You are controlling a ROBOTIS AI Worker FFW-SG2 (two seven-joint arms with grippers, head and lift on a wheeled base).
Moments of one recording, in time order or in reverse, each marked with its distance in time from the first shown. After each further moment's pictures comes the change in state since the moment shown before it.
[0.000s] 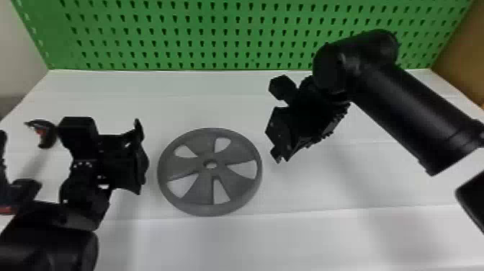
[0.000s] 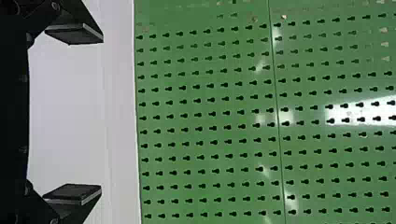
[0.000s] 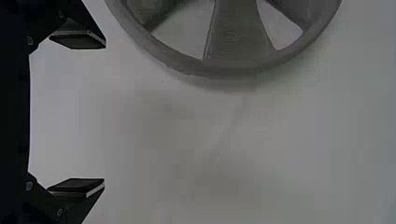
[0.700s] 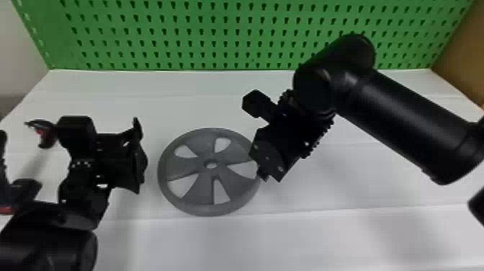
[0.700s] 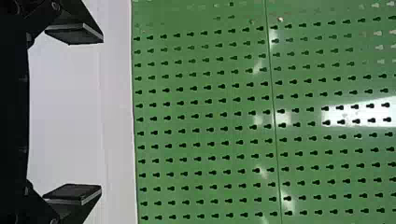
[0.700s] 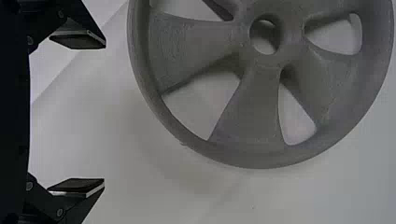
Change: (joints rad) left arm 0.000 0.000 0.004 -0.002 -0.001 -0.010 0.000; right arm -0.004 -0.057 0.195 -0.231 -0.083 0.006 0.055
